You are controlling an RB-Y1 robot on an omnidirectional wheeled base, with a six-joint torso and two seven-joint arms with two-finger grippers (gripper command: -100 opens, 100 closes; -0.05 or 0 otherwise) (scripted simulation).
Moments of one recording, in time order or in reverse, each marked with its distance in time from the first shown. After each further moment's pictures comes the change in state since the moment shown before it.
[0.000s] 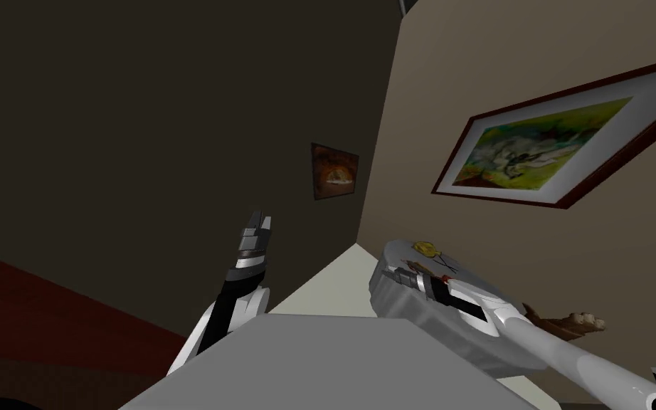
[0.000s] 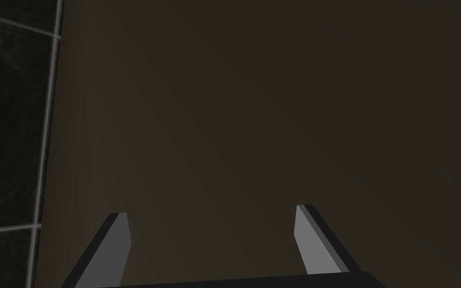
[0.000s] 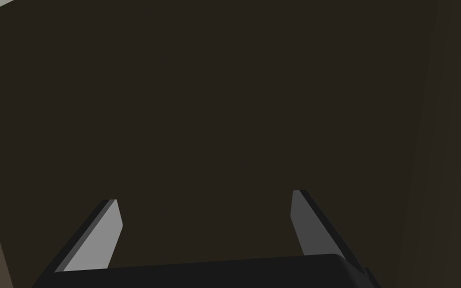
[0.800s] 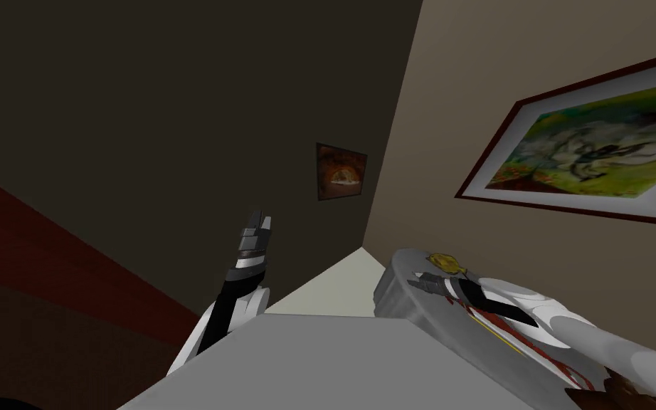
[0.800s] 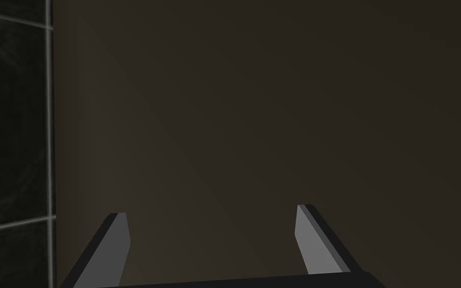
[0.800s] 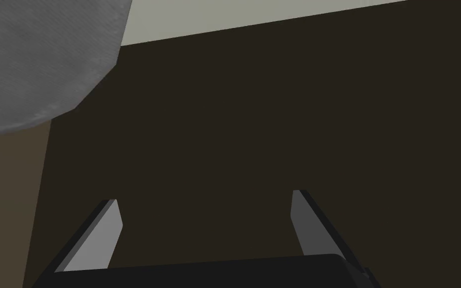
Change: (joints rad) left arm 0.000 0.000 0.000 0.000 0.000 0.000 0.000; right arm -0.056 -0.168 0.118 0.173 0.089 0.010 0.037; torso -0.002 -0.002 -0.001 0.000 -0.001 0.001
